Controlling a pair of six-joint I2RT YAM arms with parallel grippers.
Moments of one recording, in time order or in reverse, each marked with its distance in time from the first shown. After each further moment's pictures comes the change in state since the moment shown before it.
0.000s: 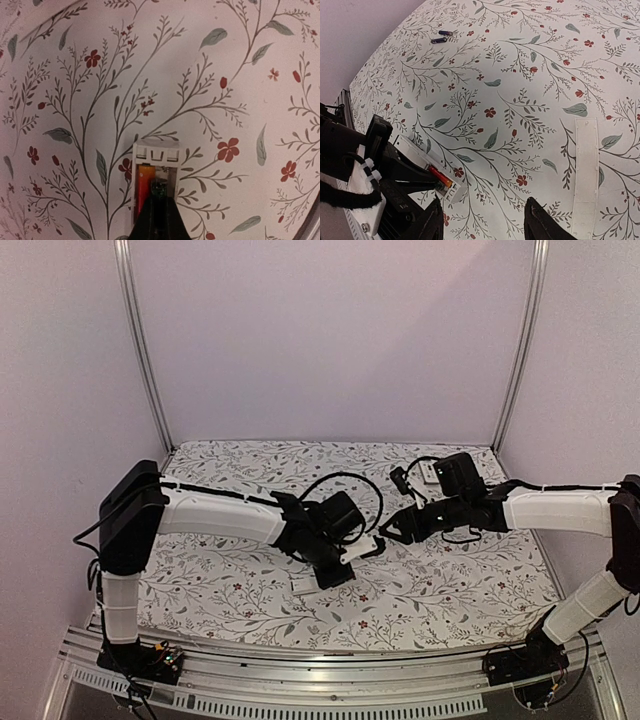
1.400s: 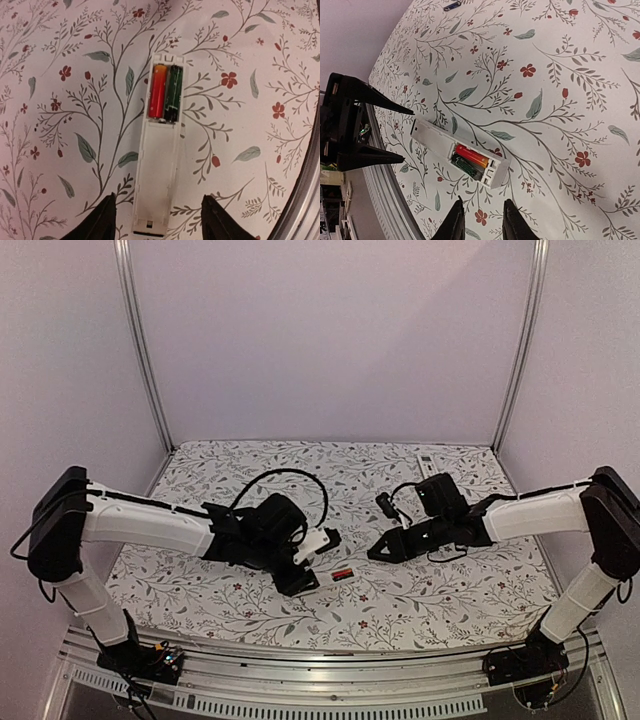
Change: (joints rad) left arm 0.063 -0.367 -0.441 0.243 0.032 -0.091; right arm 0.074 0.114 -0.050 0.095 -0.106 0.203
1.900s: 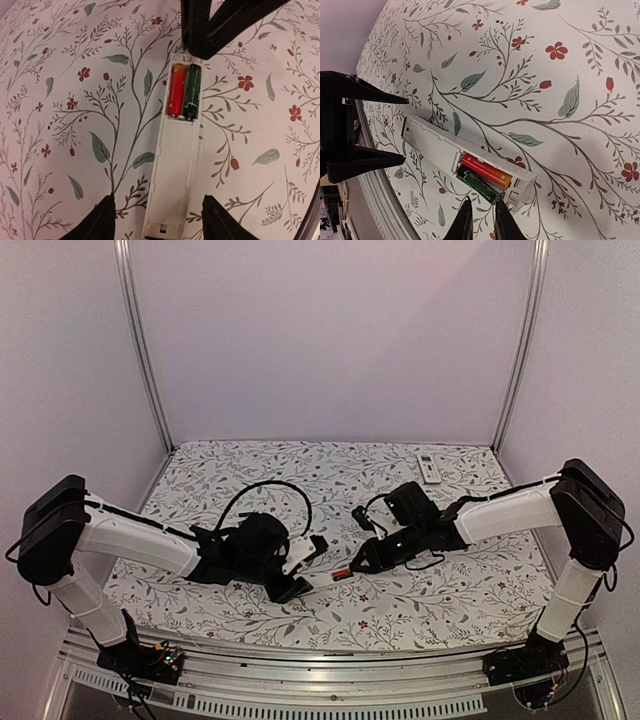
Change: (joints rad) left arm 0.000 -0.072 -0.250 0.301 -0.079 -0.009; right arm 0.122 0.157 0.114 -0.036 0.068 0.074
